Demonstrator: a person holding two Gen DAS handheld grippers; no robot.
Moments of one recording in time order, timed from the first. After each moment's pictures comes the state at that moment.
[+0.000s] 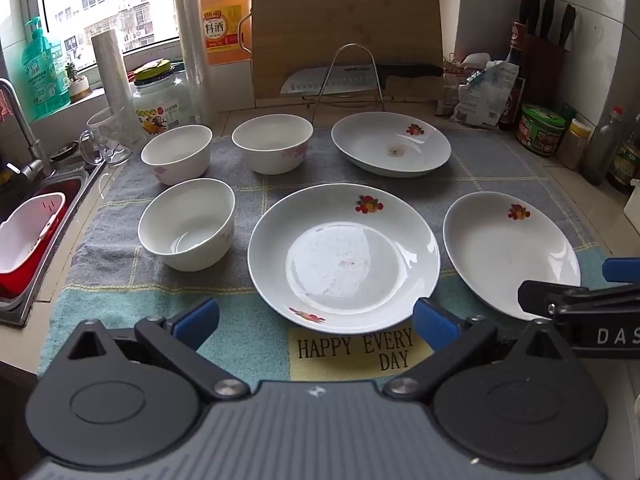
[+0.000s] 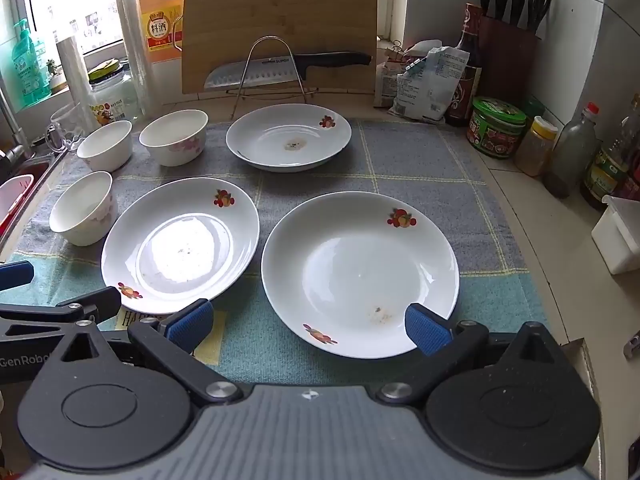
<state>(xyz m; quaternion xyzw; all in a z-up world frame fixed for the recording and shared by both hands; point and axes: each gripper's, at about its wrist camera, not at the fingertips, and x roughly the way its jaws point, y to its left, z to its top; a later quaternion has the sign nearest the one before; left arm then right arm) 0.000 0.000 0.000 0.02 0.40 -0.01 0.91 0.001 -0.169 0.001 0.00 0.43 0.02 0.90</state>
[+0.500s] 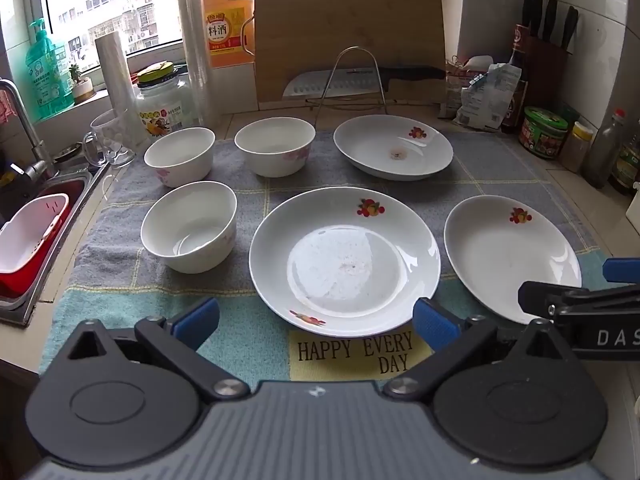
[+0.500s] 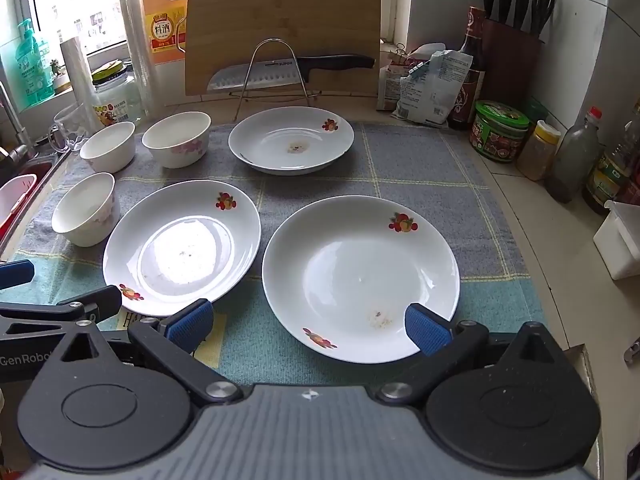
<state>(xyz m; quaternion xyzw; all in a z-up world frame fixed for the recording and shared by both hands) -0.001 -0.002 0.002 0.02 0.40 0.00 0.92 0.005 -0.169 0.003 0.00 0.43 0.02 0.90</state>
